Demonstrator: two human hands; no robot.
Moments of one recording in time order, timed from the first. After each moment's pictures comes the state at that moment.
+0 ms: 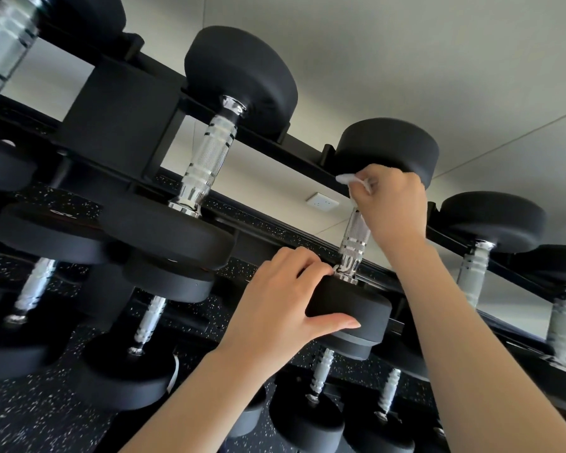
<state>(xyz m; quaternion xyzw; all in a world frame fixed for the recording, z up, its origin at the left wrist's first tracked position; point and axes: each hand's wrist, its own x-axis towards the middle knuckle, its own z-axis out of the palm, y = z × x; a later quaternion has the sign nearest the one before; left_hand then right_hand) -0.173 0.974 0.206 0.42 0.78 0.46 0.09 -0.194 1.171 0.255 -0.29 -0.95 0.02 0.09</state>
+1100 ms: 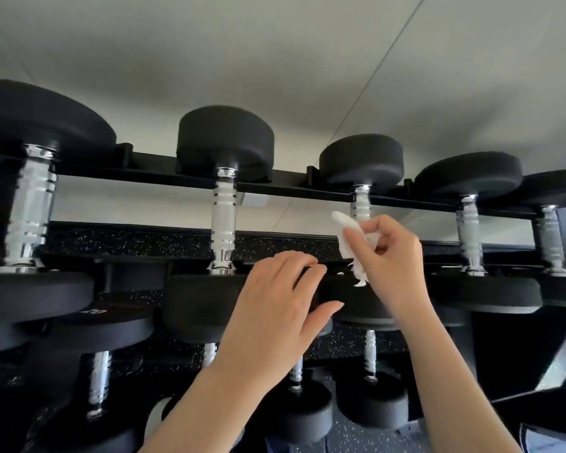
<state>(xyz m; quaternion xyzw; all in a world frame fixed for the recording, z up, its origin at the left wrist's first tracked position) -0.091 1.062 0.254 0.59 0.74 0.33 0.02 0.003 1.209 0.288 -0.46 -0.79 0.35 0.22</state>
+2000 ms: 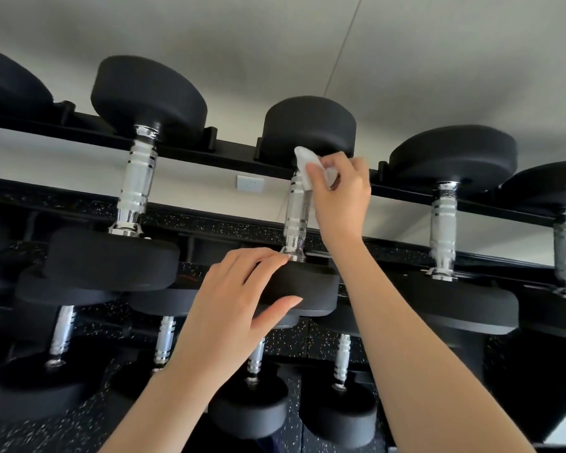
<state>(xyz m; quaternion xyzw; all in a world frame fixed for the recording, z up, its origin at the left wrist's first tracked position) 0.006 1.123 0.235 0.49 0.81 0.32 0.04 0.004 1.324 0.230 -0.40 -0.81 0.30 0.32</state>
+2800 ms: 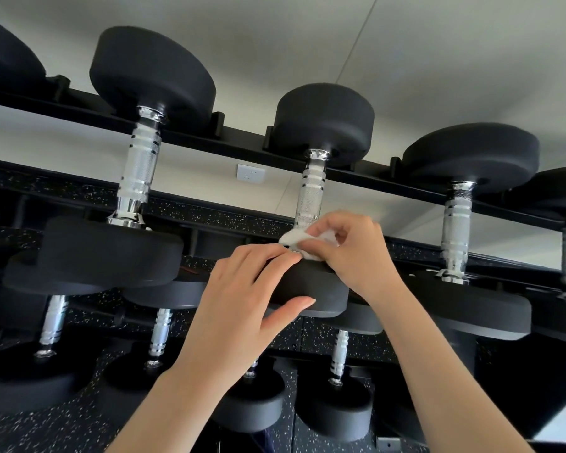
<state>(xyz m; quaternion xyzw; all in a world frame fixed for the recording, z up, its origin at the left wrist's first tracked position) 0.005 1.123 0.229 0.48 0.81 0.33 0.05 0.057 1.294 0.254 -0.34 -0.85 0.40 0.03</state>
